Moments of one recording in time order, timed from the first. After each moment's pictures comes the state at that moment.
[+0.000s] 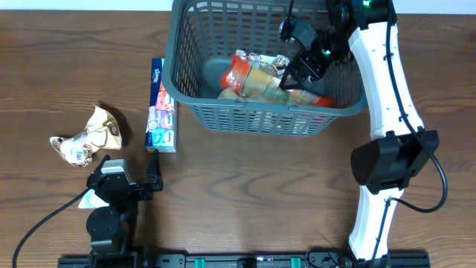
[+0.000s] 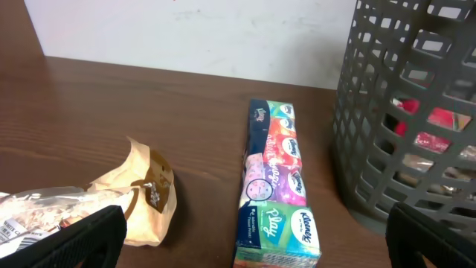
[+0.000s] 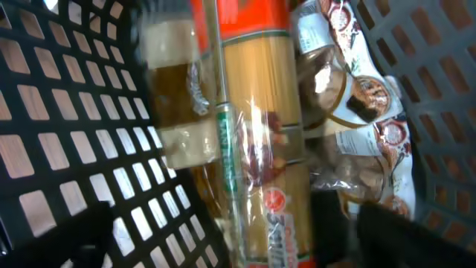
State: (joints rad) left arm 0.05 0.01 0.07 -0.23 0.03 -0.09; right arm 0.17 2.19 2.34 -1.53 -0.44 -0.74
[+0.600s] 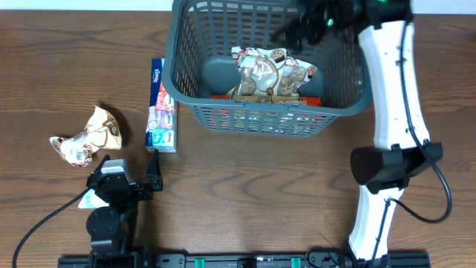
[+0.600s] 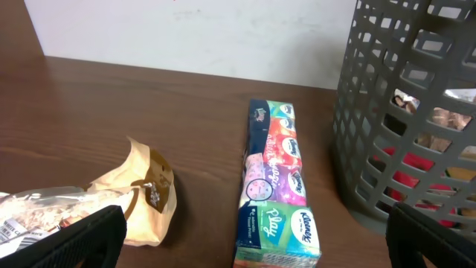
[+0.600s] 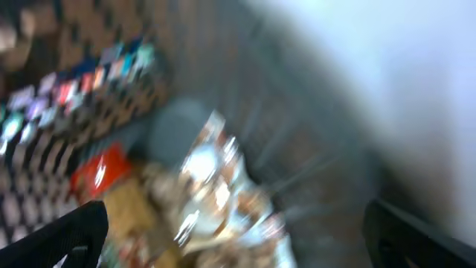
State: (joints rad) left arm 0.05 0.01 0.07 -0.23 0.03 -0.09; right arm 0.17 2.19 2.63 -1.25 -0.47 -0.55
